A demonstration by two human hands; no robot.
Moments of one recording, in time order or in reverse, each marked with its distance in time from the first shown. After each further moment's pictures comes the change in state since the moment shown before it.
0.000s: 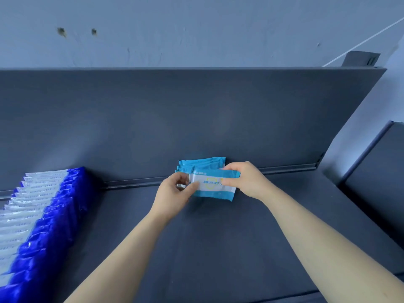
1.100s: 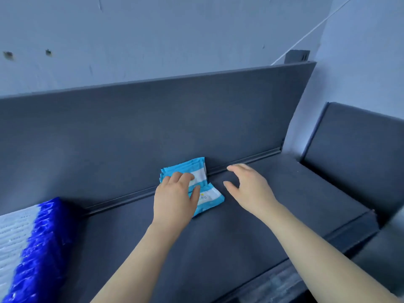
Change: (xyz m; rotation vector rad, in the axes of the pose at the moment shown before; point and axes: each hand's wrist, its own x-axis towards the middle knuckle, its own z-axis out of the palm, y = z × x) left_hand -0.019 0.025 0.010 0.777 0.163 0.659; right_hand -0.080 -0.027 0.013 -0.514 0.386 0.118
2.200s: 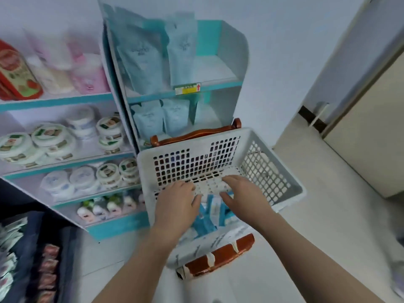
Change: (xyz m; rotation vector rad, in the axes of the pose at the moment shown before) left_hand -0.607 0.377 -0.175 -0.595 -0.931 1.260; right_hand -0.867 -0.048 -0.108 -0.239 0.222 1.469
